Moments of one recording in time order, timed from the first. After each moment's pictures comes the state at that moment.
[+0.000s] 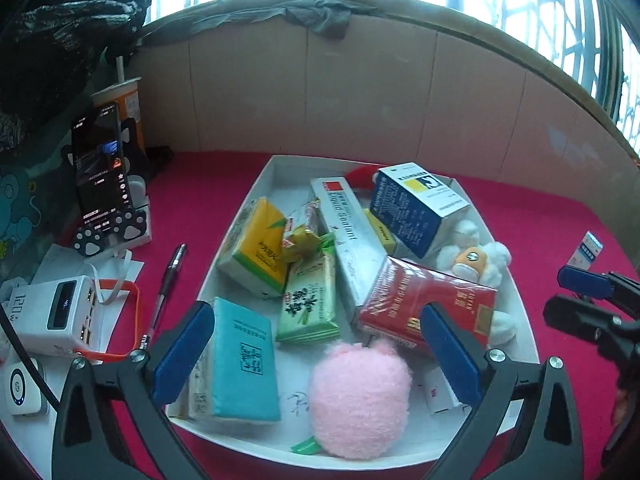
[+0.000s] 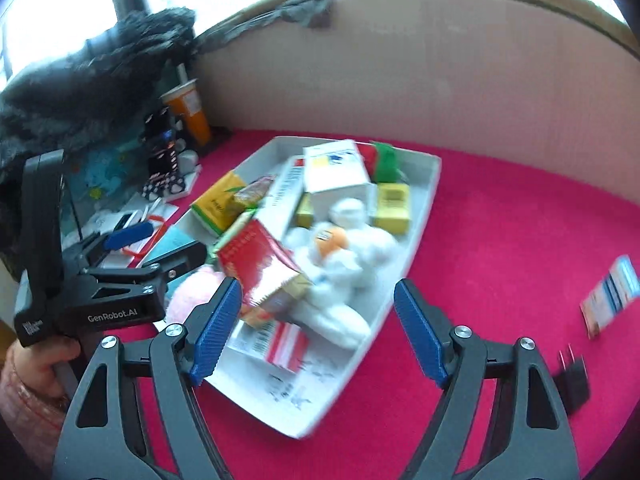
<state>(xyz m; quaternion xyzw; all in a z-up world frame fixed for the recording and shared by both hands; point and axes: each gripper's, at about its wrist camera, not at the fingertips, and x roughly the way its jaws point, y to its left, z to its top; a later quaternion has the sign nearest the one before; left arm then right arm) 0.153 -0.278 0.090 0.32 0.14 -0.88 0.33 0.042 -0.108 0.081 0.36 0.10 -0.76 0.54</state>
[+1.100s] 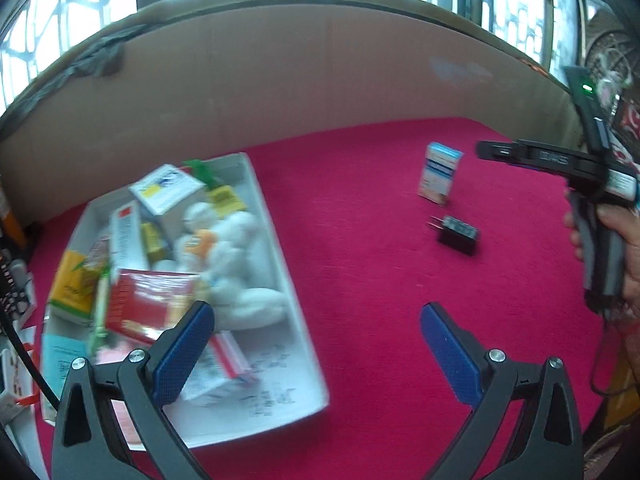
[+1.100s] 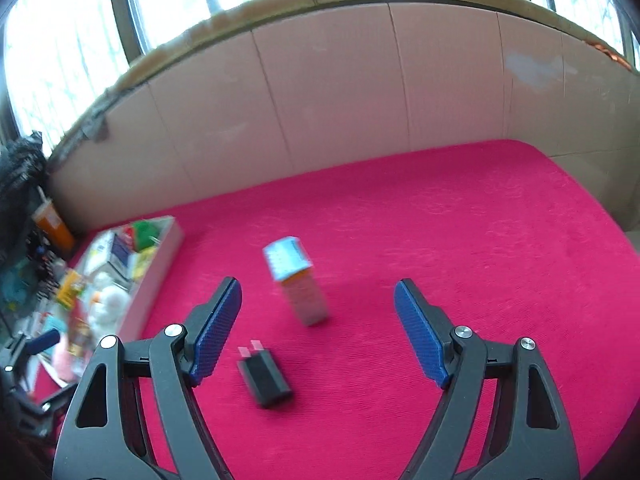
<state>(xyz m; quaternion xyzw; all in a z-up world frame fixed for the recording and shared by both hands) 0.064 -0.138 0.086 0.38 0.05 -0.91 0.13 -0.108 0.056 0.084 0.35 0.02 -0.87 0.34</state>
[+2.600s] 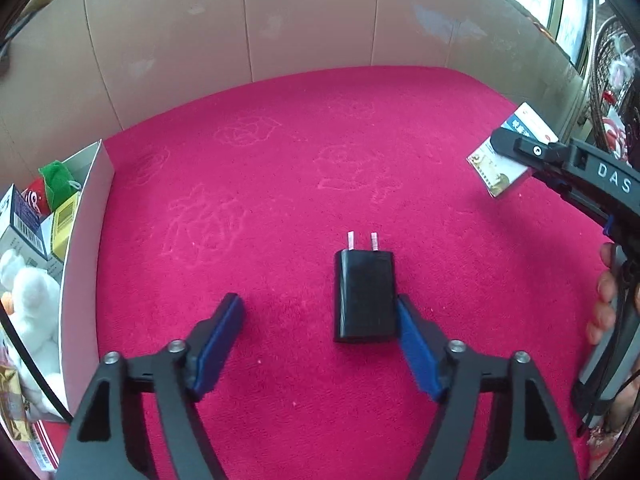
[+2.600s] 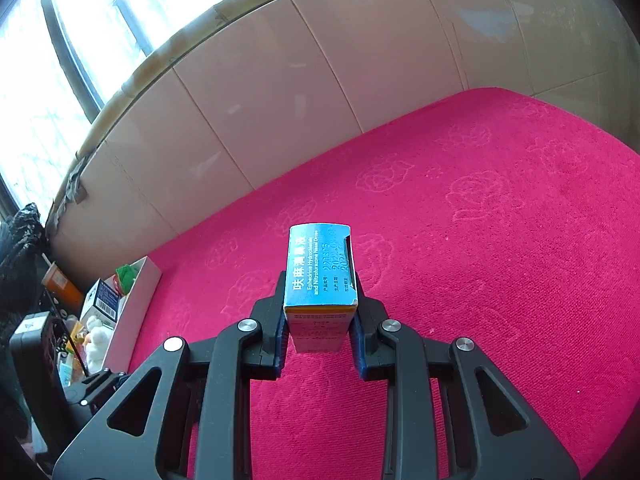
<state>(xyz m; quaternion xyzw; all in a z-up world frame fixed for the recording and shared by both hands) -0.059 -0.078 0.034 0.46 0.07 -0.88 0.11 -0.155 0.121 0.037 0.36 -0.12 -0.87 0.33</state>
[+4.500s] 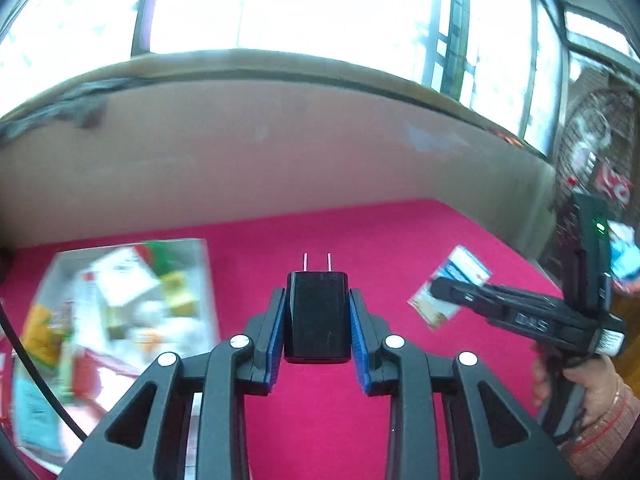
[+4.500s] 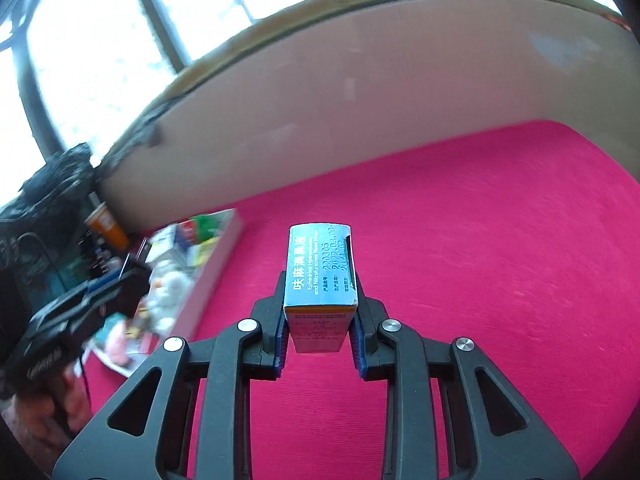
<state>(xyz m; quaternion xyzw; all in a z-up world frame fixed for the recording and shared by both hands) 0.089 -0.135 0.146 0.26 0.10 -0.95 0.13 -0.066 0.056 0.093 0.34 -0.04 -0.83 0.44</state>
